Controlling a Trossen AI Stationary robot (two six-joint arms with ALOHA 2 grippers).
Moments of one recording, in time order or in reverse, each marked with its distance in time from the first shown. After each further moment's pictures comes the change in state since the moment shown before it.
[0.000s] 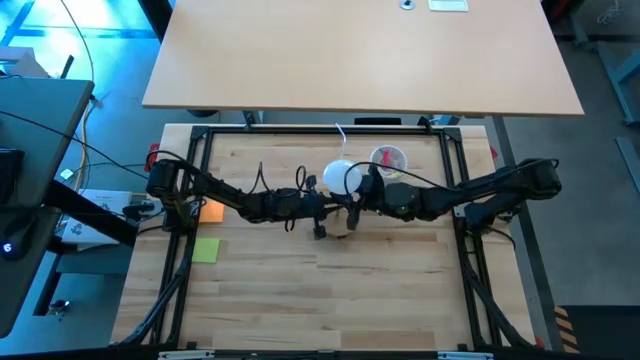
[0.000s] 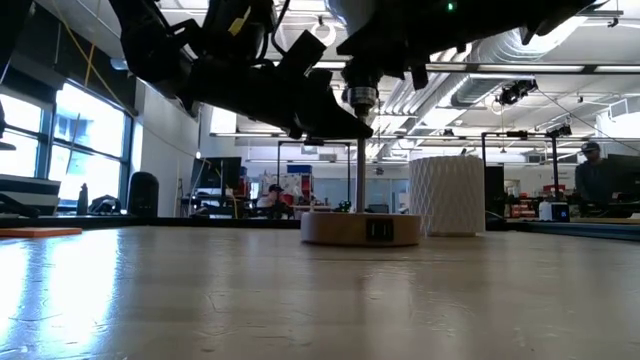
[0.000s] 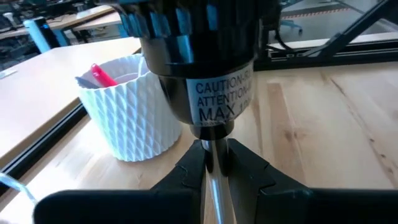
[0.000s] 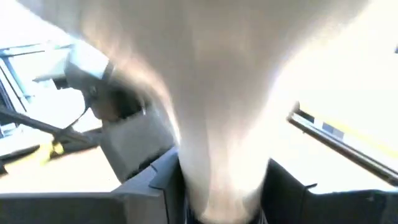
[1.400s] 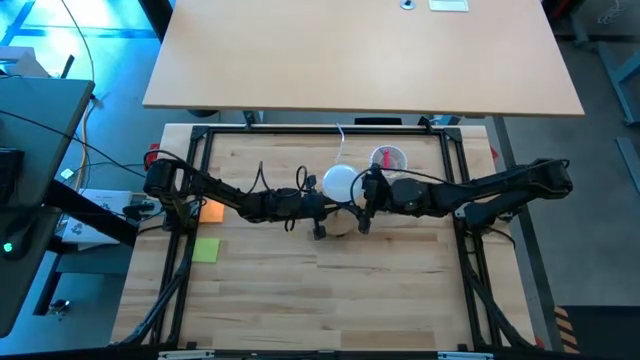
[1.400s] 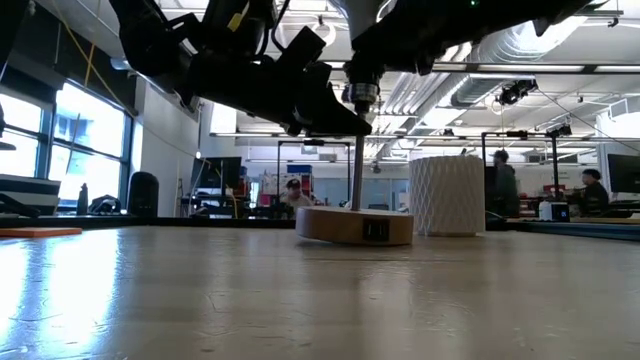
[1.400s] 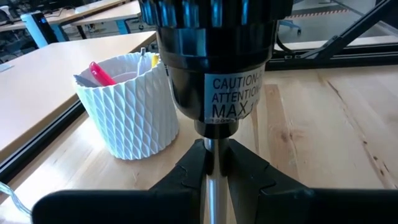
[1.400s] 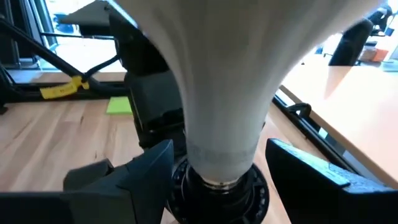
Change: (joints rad) left arm 0.000 -0.008 0.005 -0.051 -0.003 -0.035; right arm -0.003 -0.139 -0.002 -0.140 -0.140 -0.221
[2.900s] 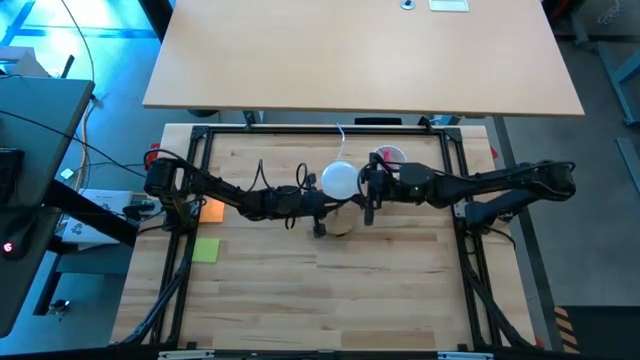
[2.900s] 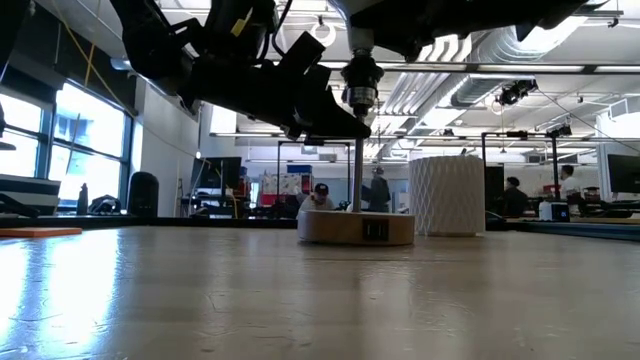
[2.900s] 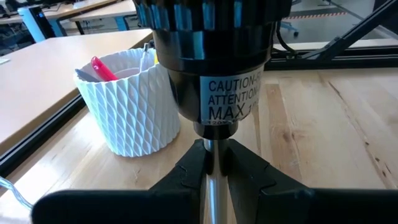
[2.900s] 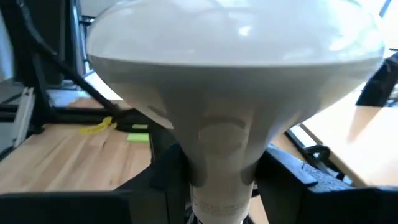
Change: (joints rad) left arm 0.020 0.004 -0.003 -0.002 0.028 -0.019; right arm -0.105 -0.031 0.003 0.103 -0.226 -0.078
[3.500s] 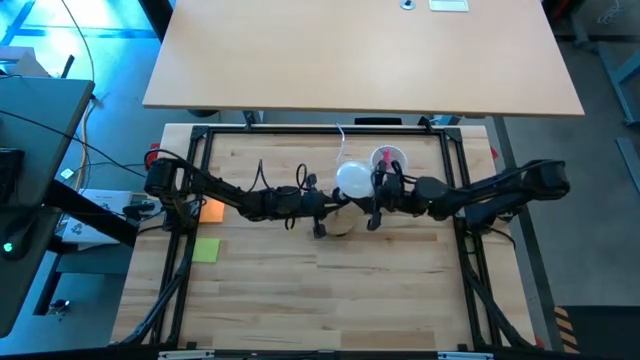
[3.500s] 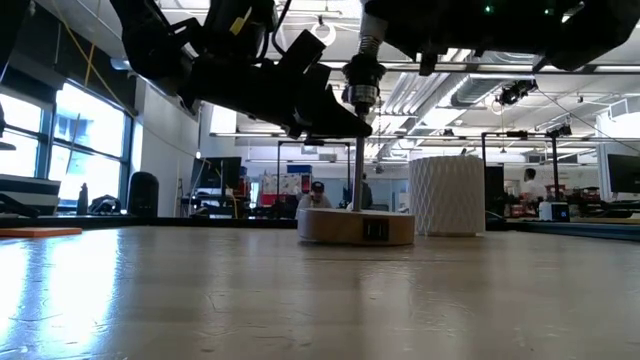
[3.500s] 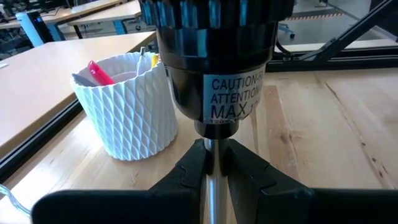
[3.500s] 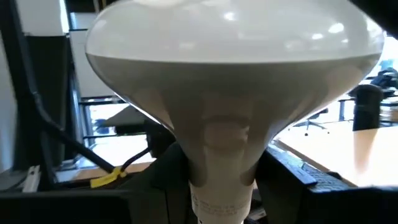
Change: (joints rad) left arm 0.000 0.002 0.000 0.021 0.002 0.012; right arm 0.059 0.065 -0.222 0.571 0.092 0.122
